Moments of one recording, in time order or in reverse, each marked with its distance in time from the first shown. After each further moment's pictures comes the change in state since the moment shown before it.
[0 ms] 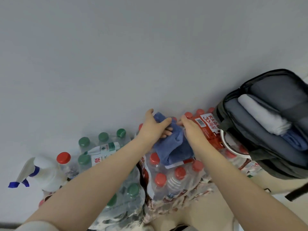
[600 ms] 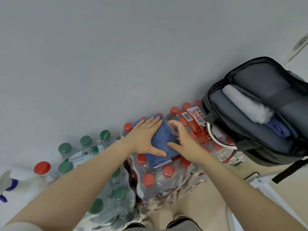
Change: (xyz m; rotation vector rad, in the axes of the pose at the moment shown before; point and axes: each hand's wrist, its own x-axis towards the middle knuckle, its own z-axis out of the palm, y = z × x) left_hand 0.030 -0.037 -0.008 1.384 -0.493 0.466; right_hand -0.024 0.045 -0.033 -0.253 -0.248 -0.272
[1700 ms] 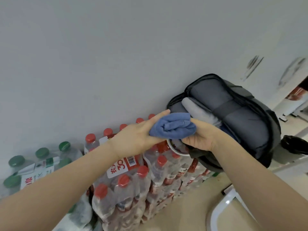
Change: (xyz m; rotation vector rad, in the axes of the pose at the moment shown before) left_hand 0.024 0.123 -0.052 -0.174 0.421 0.366; right_hand -0.049 -0.029 -0.151 0.881 0.029 0.394
